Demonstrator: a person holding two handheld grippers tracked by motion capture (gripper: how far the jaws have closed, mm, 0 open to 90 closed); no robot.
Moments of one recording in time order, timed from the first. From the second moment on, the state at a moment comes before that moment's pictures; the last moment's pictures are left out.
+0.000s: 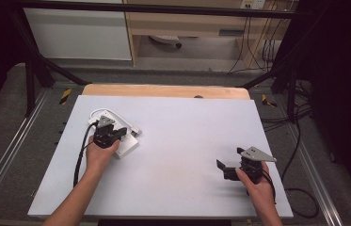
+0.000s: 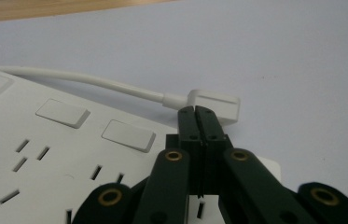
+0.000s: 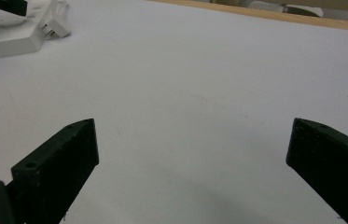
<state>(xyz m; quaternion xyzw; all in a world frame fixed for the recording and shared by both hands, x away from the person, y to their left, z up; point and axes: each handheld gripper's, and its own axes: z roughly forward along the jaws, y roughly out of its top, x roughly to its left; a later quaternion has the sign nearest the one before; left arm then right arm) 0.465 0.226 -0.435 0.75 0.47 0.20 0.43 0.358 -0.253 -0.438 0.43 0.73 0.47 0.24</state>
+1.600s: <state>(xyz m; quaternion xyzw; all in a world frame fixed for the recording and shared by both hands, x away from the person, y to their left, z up) 0.464 0.228 -0.444 0.74 0.47 0.20 0.44 0.358 -0.253 -0.438 0.43 0.73 0.47 0.24</state>
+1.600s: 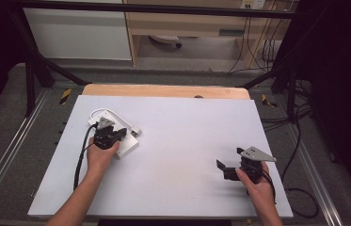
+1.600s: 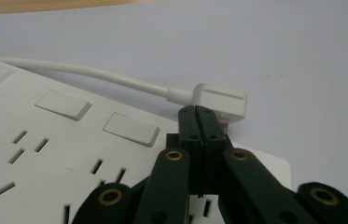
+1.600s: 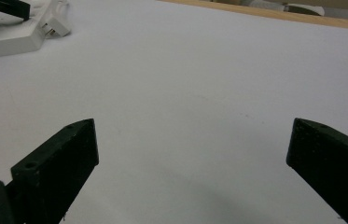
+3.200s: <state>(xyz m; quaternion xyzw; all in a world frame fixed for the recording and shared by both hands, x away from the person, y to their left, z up) 0.467 0.229 -0.447 0.73 0.48 0.18 0.46 0.358 -0.253 -0.439 0.43 0.74 0.47 0.24</state>
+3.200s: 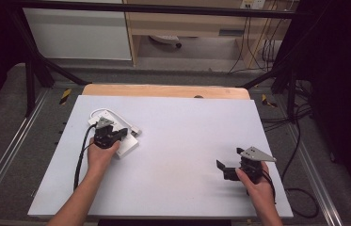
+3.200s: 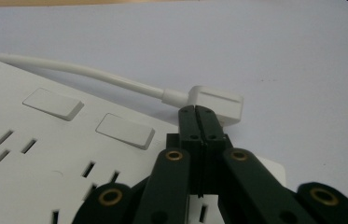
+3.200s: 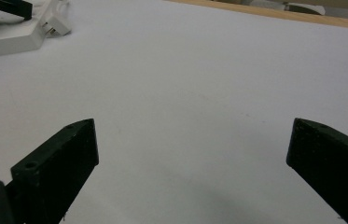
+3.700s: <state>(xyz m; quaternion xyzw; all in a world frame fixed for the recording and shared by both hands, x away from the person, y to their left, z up) 0.468 0.234 -0.449 0.72 0.48 0.19 0.46 0.358 -0.254 -0.438 0.43 0.73 0.47 0.24</state>
